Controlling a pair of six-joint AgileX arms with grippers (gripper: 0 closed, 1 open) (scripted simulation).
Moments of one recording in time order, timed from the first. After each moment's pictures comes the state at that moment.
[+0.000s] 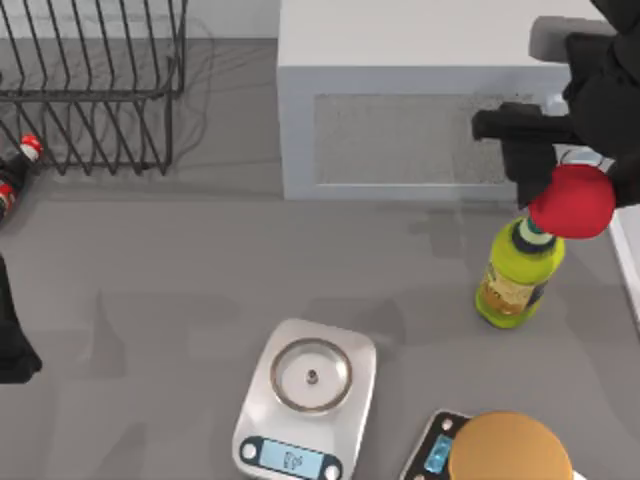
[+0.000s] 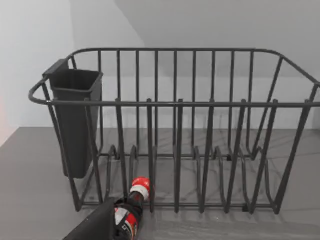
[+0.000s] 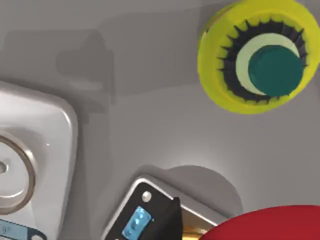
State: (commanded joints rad) left arm 0.00 0.00 0.00 0.00 0.00 0.00; right arm 0.46 1.69 1.64 -1.36 -0.02 0.49
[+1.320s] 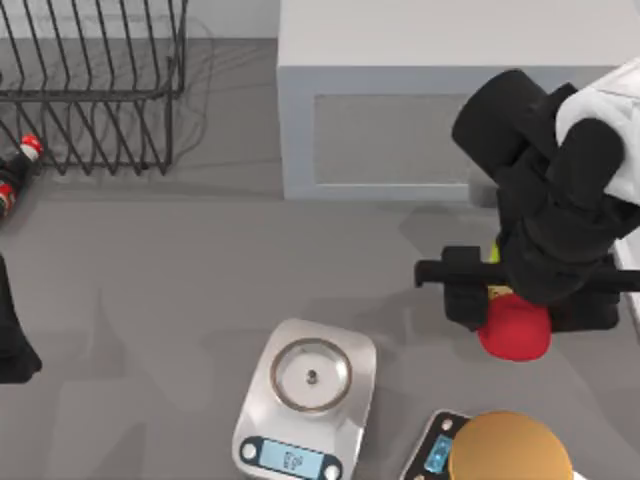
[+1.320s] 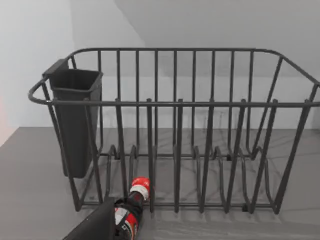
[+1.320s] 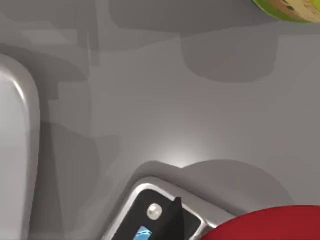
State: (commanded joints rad) left arm 0.00 0.00 0.00 0.00 0.00 0.00; right arm 0.61 1.67 1.21 -1.01 0.02 0.65
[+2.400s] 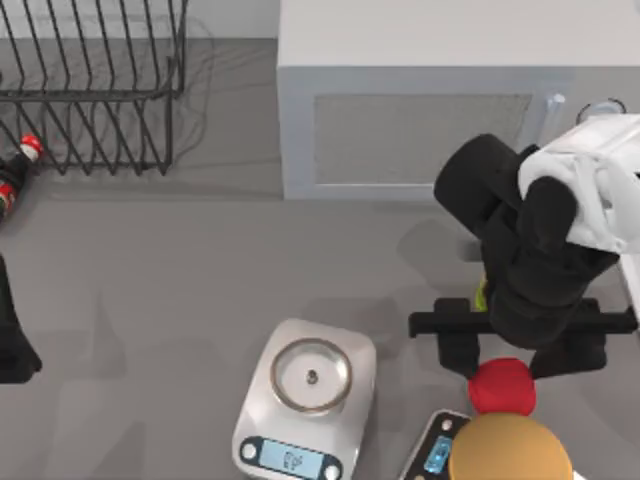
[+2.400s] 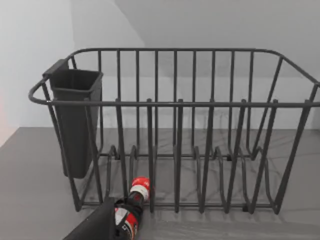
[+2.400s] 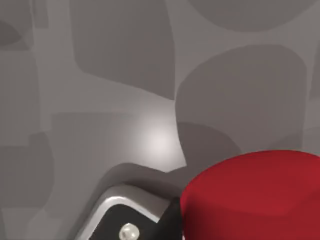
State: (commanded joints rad) left arm 0.00 0.00 0.00 0.00 0.00 0.00; right arm 0.63 1.76 1.11 -0.92 0.00 0.64
